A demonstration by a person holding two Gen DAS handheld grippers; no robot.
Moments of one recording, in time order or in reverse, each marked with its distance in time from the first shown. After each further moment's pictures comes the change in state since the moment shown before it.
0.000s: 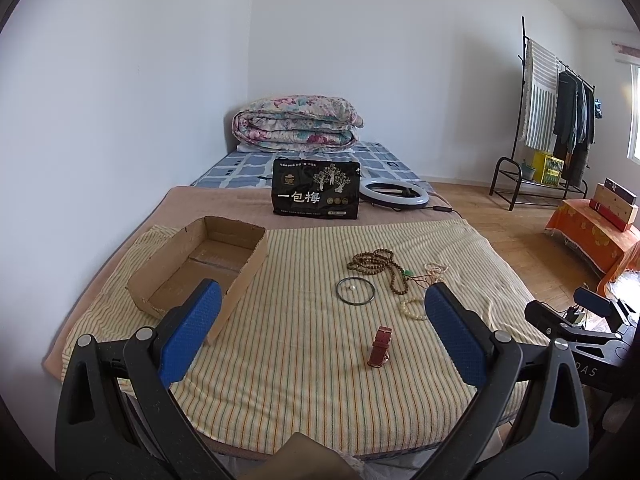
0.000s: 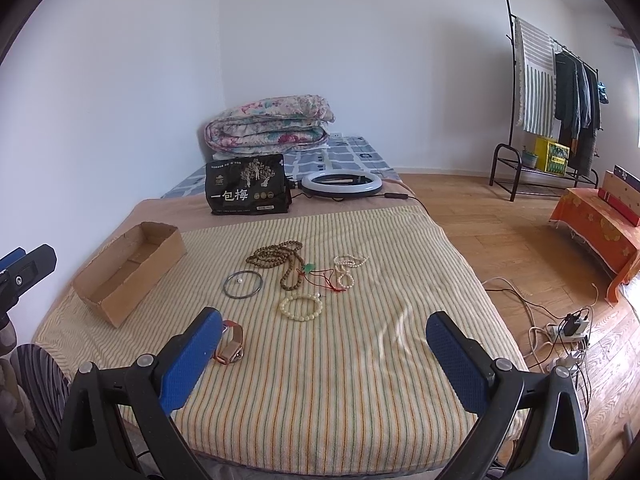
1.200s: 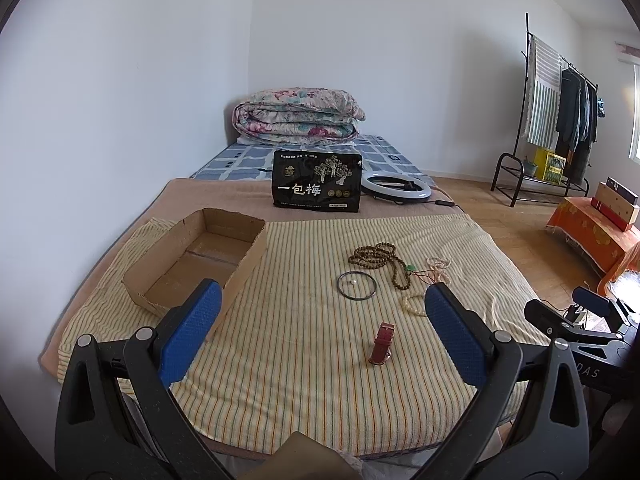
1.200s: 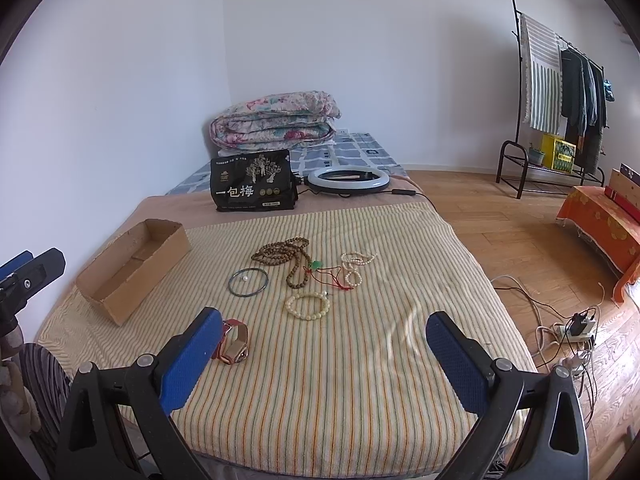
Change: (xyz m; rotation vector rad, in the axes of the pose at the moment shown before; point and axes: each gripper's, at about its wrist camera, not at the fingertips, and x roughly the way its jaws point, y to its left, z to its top) left arm 0.011 -0.001 -0.012 -0.002 0.020 0.001; right arm 0.009 0.003 0.000 -0.002 0.013 0.021
